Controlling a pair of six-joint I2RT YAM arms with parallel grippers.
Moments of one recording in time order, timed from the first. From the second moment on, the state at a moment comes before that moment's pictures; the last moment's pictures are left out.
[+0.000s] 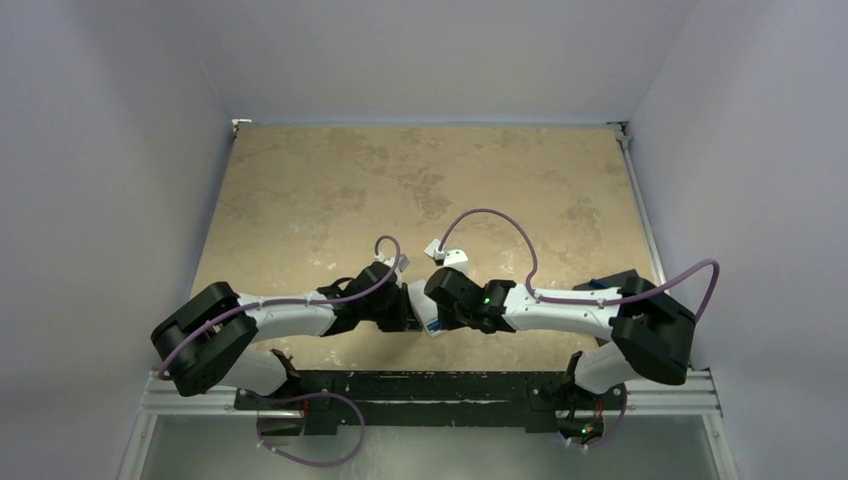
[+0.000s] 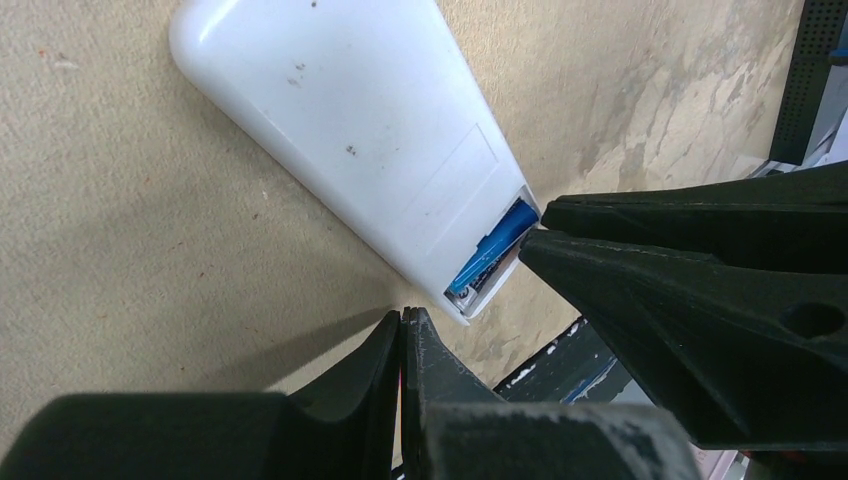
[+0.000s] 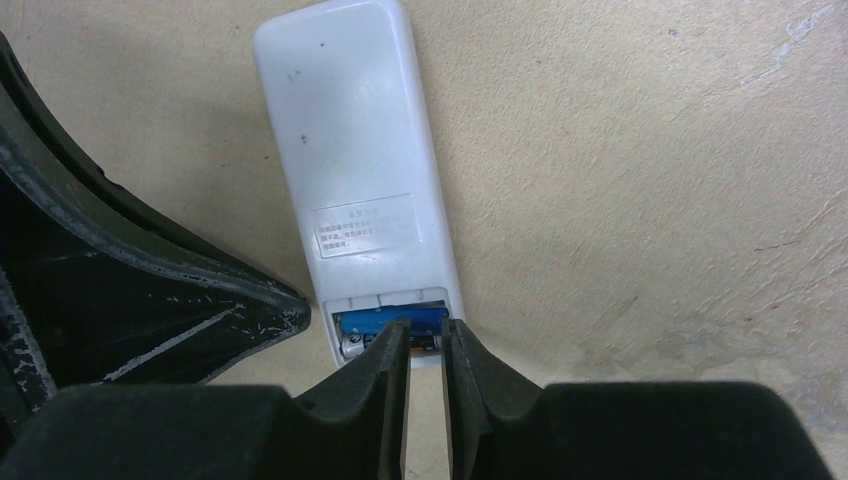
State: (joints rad) left arm -0.87 1.38 0.47 0.10 0.19 -0.91; right arm 1.11 1.45 0.78 -0.35 0.31 0.79
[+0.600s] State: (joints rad) left arm -0.88 1.42 0.48 0.10 0.19 -0.91; right arm 1.11 1.47 0.78 -0.34 0.31 0.79
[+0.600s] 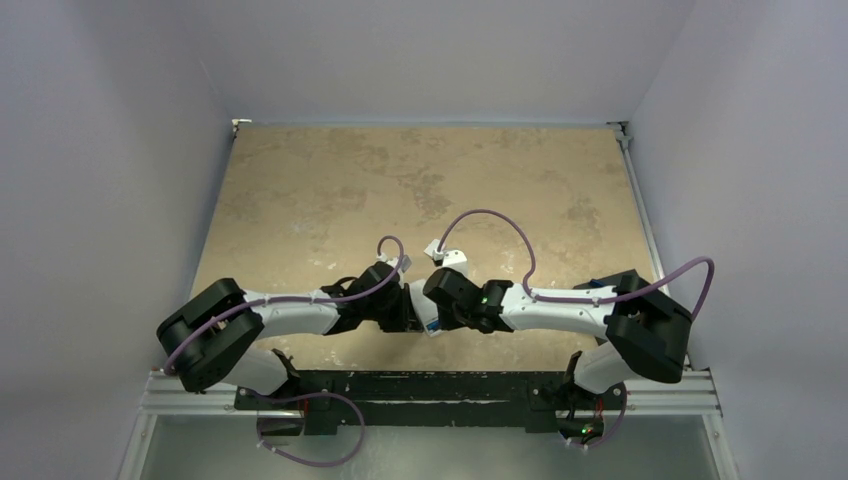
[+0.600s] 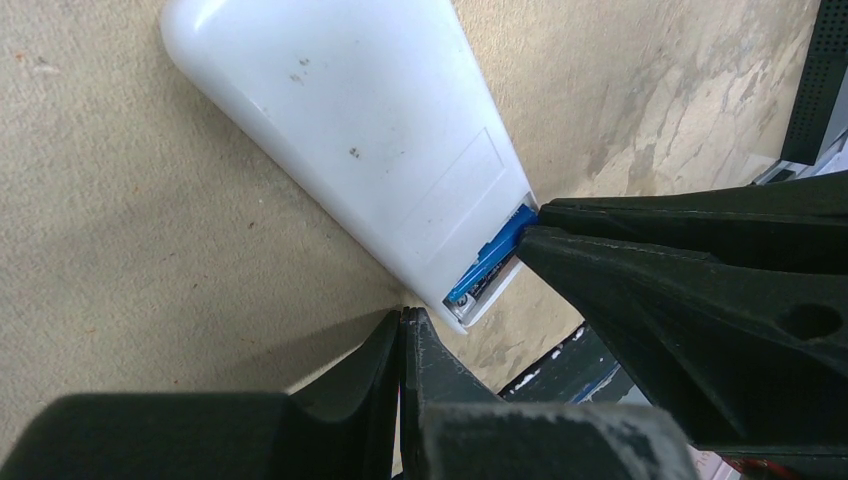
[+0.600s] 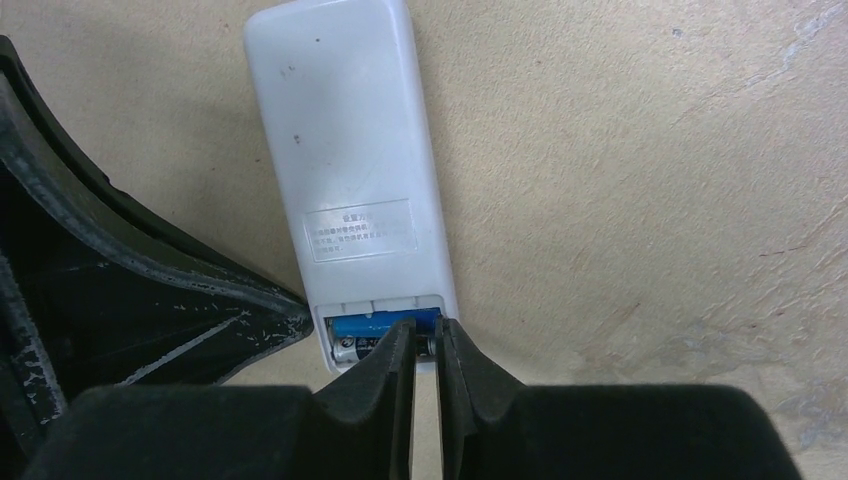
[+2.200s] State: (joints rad) left arm -0.88 1.44 0.51 0.06 0.20 -0.91; right arm 1.23 1.61 0.92 -0.46 0.45 0.79
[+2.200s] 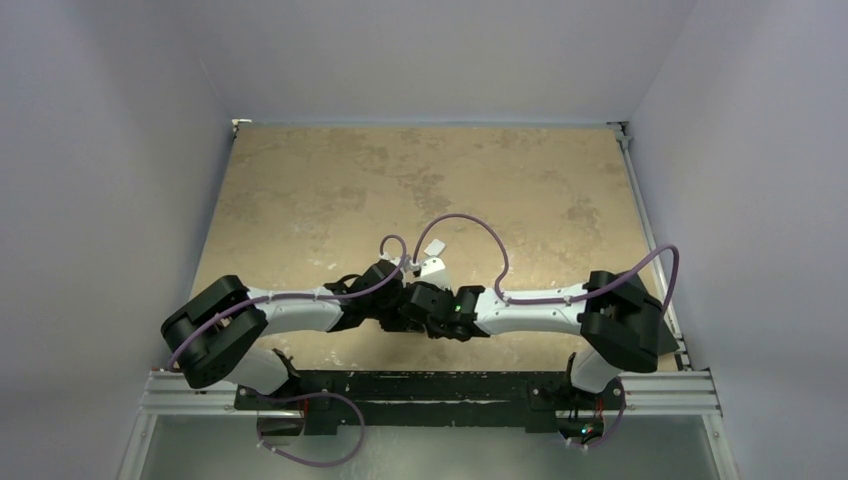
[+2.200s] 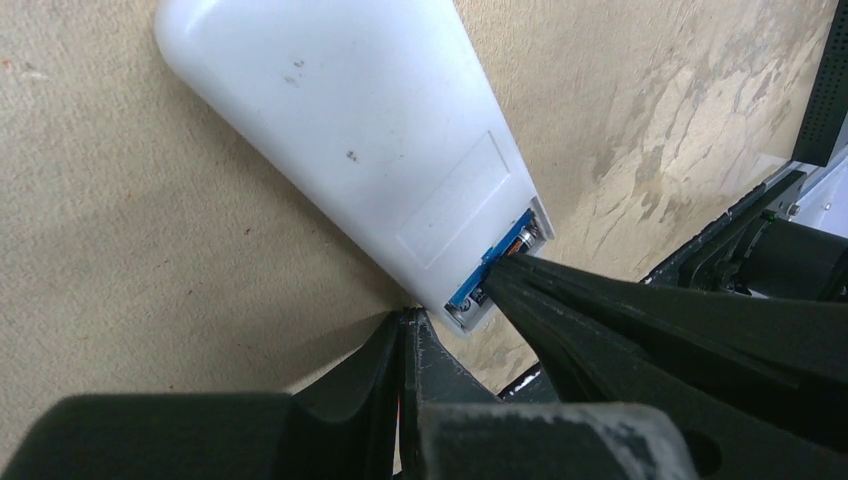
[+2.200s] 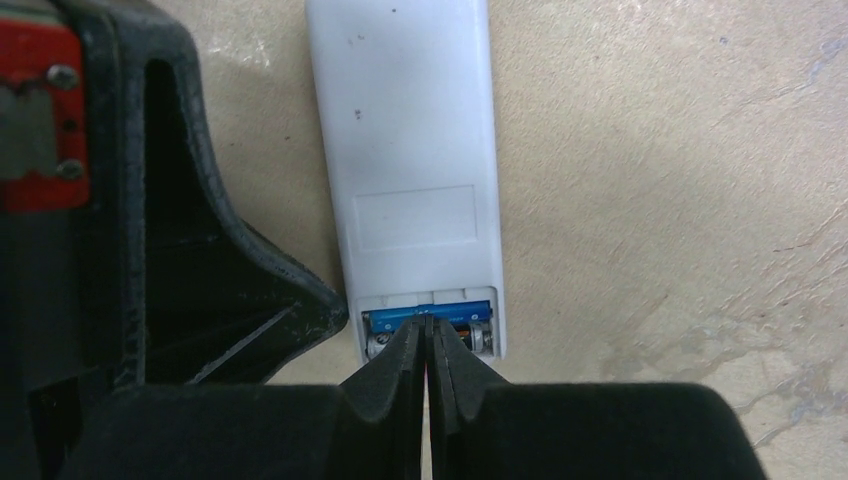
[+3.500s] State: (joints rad) left arm -0.88 1.42 0.51 0.05 0.17 -0.91; right arm 1.24 1.61 0.92 -0.43 0.41 0.81
